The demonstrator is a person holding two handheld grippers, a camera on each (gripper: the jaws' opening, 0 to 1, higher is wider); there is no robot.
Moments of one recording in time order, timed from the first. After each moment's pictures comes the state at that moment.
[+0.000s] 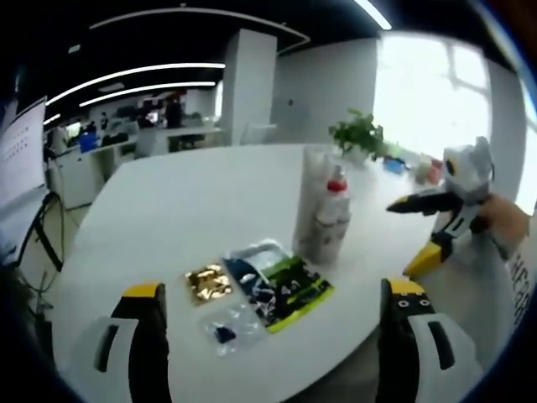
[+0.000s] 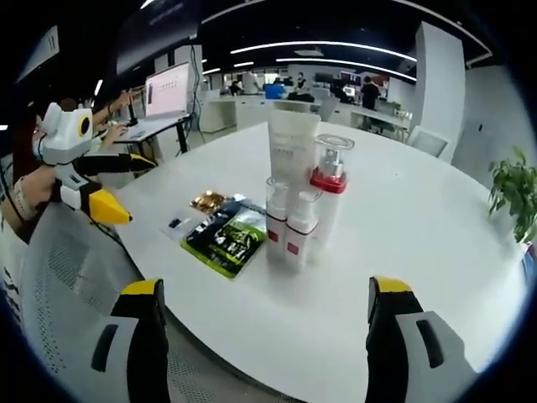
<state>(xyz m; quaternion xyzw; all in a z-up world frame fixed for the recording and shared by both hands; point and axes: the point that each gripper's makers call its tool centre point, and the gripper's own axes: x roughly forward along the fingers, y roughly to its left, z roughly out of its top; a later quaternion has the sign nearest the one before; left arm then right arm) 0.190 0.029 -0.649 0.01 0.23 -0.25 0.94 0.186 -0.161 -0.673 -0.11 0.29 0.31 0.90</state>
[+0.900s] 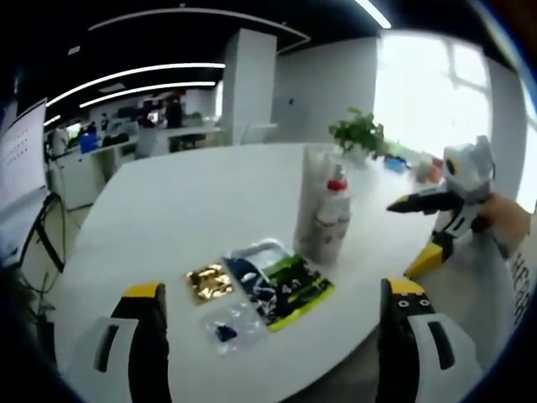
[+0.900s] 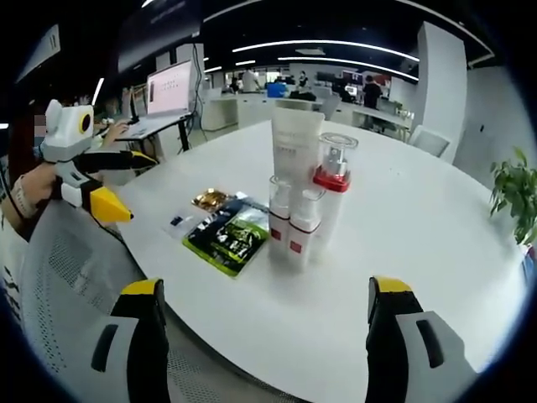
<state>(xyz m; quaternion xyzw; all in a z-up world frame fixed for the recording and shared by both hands) 0.189 0.030 -0.650 0.02 0.23 -0.25 0.94 0.183 -0.159 -0.675 -0.12 0.29 0.31 0.90</state>
